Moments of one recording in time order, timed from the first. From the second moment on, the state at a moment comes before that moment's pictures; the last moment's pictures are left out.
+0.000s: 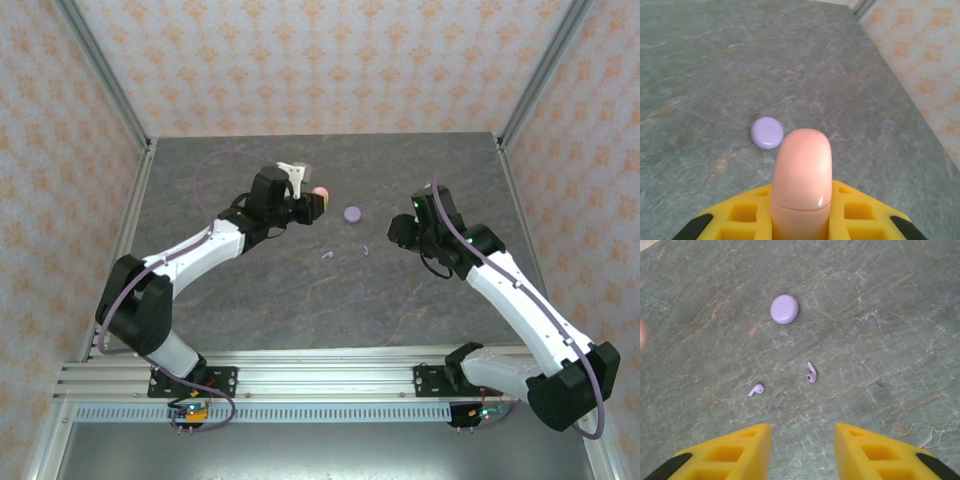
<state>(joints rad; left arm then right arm) -0.48 1.60 1.12 -0.08 0.24 -0.46 0.48 1.10 1.05 -0.80 0.06 0.69</state>
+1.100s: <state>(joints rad) -0.38 2.32 1.77 -0.34 0.32 -0.50 0.48 1.01 0.86 -0.73 -0.01 0.70</state>
